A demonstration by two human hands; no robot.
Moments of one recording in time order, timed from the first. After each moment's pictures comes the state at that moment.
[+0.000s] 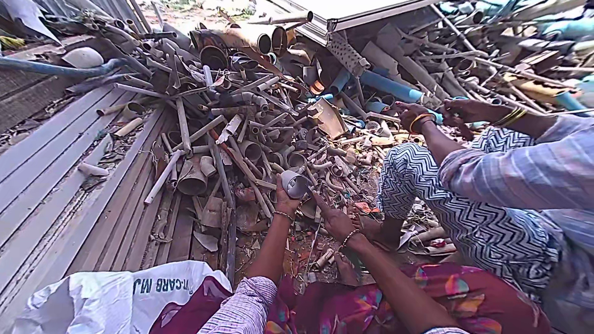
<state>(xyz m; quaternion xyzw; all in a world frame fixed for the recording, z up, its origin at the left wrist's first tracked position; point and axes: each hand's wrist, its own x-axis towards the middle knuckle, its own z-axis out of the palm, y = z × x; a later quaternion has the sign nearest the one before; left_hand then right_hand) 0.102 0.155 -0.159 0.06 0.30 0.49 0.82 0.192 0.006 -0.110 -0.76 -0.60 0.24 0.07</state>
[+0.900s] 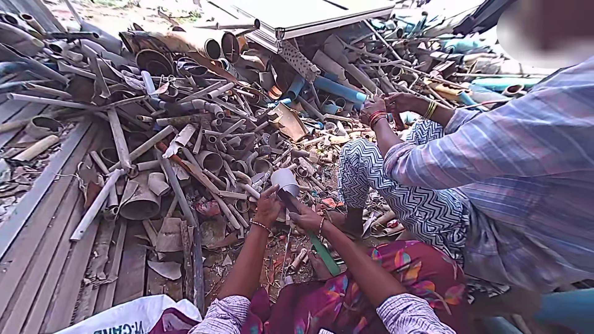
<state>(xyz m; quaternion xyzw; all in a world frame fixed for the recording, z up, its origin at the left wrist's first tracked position) 0.123 0.110 -0.133 0.23 0.24 0.37 0.87 0.222 0.001 -0.118 -0.63 -0.48 0.49 0.36</state>
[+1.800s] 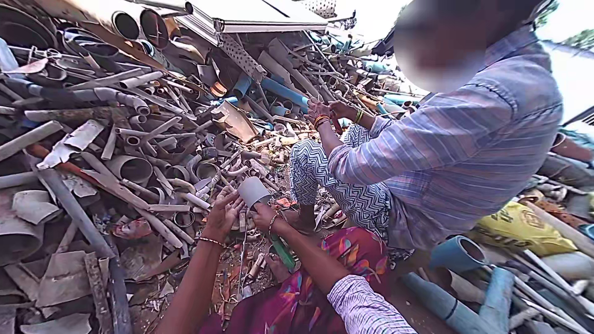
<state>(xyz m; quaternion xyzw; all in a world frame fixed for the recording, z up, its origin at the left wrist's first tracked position) 0.133 0.103 -0.126 0.27 0.31 0.35 0.84 0.225 0.006 -0.097 -0.79 -0.44 0.36 0.22</state>
